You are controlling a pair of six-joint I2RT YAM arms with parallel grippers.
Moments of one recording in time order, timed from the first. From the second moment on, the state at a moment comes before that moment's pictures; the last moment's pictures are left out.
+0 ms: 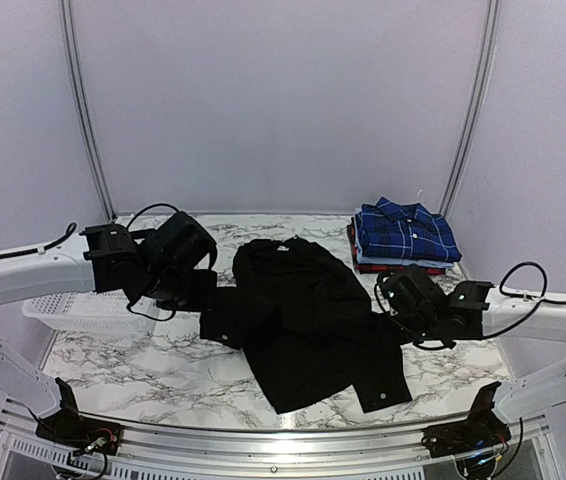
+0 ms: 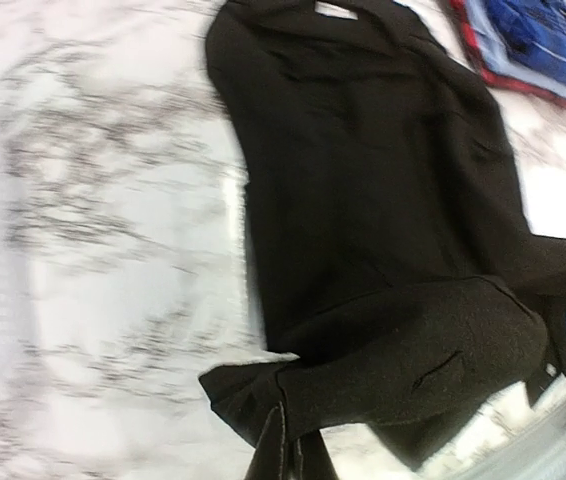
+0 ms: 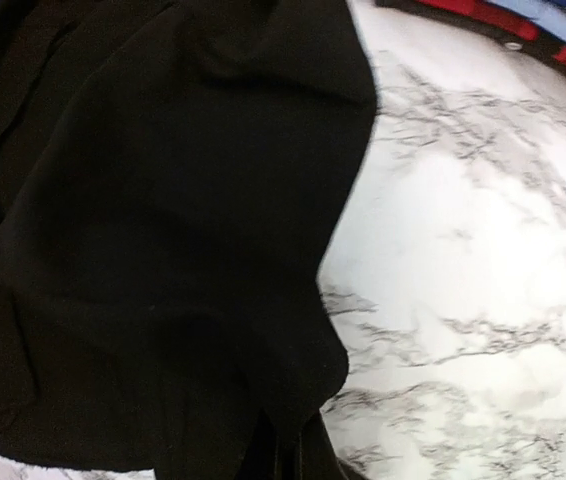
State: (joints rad) left arm -1.02 1.43 1.18 -0.74 -0.29 -0.80; right arm 0.90 1.18 0.69 -0.54 0.30 0.57
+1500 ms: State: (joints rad) left arm -0.10 2.36 2.45 -0.88 -0.13 -0.41; right arm 0.00 1.24 0.84 -0.39 0.08 0.30
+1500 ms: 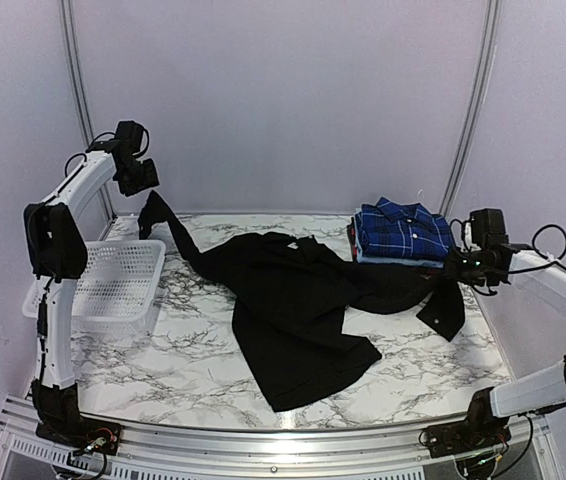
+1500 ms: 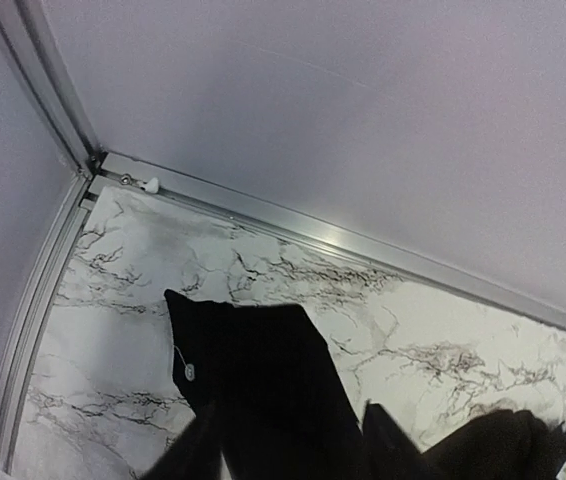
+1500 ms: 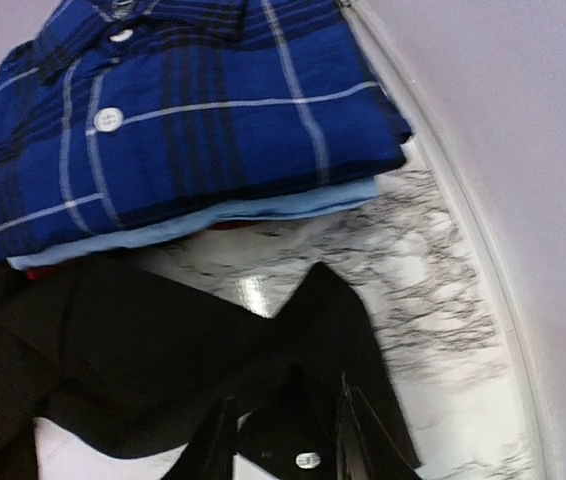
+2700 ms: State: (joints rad) left arm -1.18 1.88 1.48 -0.74 -0.30 -0.72; right arm 0.91 1.22 0.72 -0.48 0.20 0.53
